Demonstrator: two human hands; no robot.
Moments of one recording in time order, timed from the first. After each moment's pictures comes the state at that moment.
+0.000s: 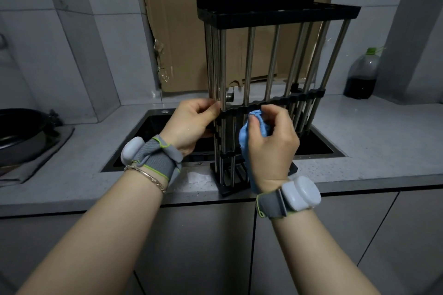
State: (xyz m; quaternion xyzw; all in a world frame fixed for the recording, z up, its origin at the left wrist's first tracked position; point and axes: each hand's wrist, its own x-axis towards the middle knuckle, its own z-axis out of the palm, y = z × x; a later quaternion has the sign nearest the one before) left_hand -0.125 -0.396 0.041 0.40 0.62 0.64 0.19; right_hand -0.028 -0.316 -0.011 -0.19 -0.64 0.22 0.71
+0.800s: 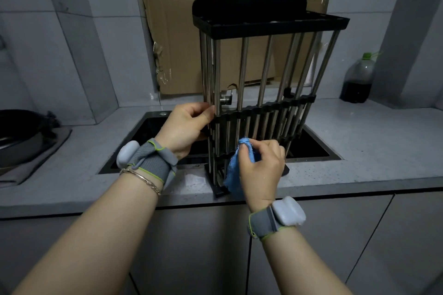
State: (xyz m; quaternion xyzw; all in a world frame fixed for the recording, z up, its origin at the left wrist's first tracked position) left_hand -0.133 -0.395 0.036 0.41 0.60 0.67 0.18; right_hand -0.038 -0.320 -0.057 -0.28 -0.65 0.24 0.66
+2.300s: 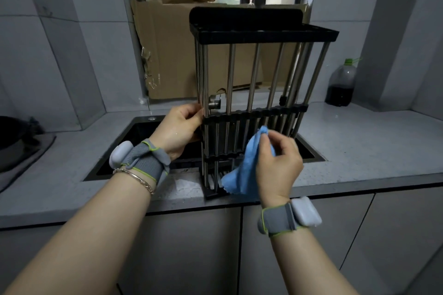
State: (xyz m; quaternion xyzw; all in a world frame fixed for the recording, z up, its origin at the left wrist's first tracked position) left_hand -0.131 -0.382 0.039 0.43 0.58 0.66 0.21; right_hand 0.001 -0.304 -0.026 -0.28 -0.57 0.33 0.70
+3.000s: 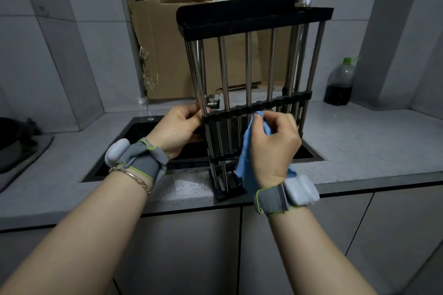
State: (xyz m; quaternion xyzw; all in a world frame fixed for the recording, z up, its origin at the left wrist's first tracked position) left_hand -0.130 -0.384 0.042 0.44 0.58 0.64 0.23; right_hand -0.009 -0.295 0.000 -0.25 -0.60 0.20 0.74
